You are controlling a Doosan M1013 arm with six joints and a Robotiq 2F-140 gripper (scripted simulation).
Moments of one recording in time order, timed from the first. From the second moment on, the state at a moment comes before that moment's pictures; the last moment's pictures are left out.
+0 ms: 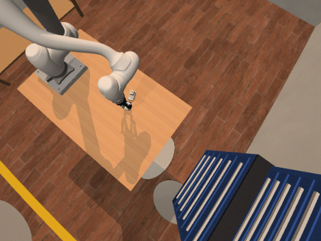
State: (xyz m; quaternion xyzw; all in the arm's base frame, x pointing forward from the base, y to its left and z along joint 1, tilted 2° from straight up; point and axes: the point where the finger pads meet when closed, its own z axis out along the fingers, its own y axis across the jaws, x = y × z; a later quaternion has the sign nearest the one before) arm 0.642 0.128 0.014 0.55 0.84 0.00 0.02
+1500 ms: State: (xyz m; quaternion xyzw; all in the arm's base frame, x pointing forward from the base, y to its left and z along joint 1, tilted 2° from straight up) arm 0.642 0.128 0.014 0.55 0.84 0.00 0.02
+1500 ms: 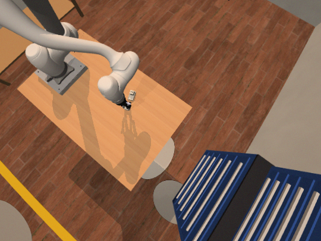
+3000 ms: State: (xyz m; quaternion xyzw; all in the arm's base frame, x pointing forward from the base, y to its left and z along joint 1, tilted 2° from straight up) arm 0.608 0.200 0.120 0.55 0.84 0.00 0.02
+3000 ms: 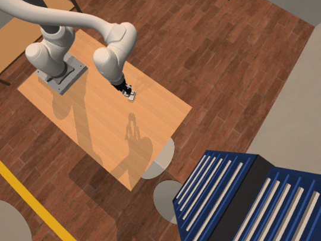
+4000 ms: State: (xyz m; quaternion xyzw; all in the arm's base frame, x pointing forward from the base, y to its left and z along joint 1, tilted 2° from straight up) arm 0.602 0.216 0.095 0.55 0.84 0.00 0.02
